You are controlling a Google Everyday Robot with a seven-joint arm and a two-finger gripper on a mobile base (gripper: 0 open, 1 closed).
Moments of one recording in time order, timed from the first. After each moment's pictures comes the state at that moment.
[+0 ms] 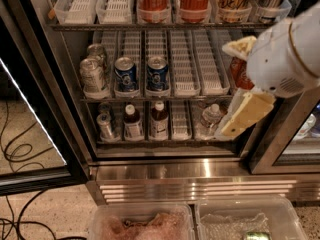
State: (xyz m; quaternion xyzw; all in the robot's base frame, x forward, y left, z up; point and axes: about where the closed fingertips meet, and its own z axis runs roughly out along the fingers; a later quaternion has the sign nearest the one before) arm 0.447 -0.116 0.970 -0.64 0.70 0.03 0.33
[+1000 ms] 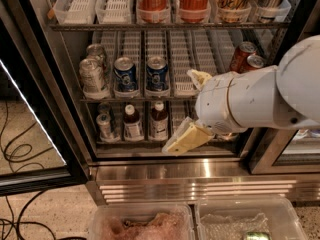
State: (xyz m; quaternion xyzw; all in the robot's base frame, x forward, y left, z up) arm 0.459 -0.042 0.908 -0.58 0.69 0.06 0.42
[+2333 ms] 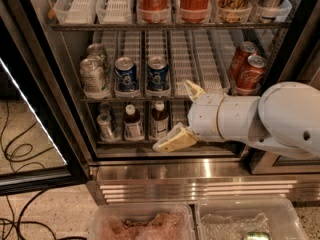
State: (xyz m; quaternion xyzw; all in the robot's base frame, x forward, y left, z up) arm 0.498 -0.028 0.858 -0.54 0.67 0.11 0.50
